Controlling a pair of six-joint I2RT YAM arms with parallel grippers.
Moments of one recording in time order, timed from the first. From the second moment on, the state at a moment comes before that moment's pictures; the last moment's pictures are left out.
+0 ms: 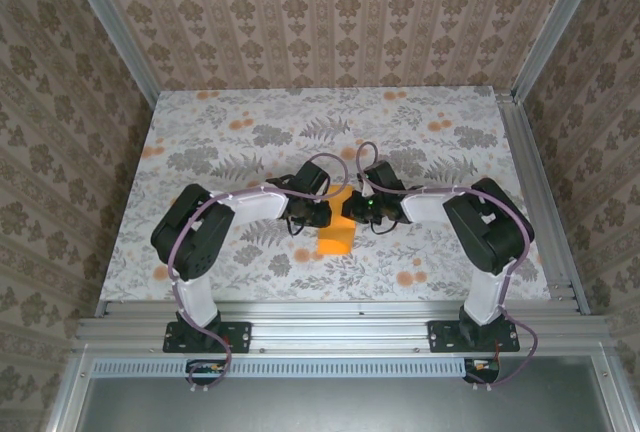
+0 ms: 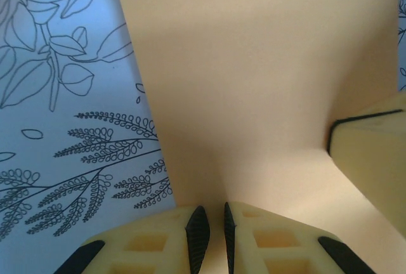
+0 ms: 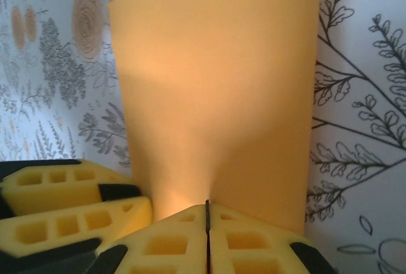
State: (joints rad) left arm -0.74 1.85 1.05 -0.37 0.13 -0.49; right arm 0.50 1.85 0.90 0.05 -0.40 0.77
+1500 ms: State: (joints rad) left arm -0.75 1.86 1.06 -0.35 0.11 -0.46; right arm 0.49 1.89 0.96 0.04 -0.28 0.73
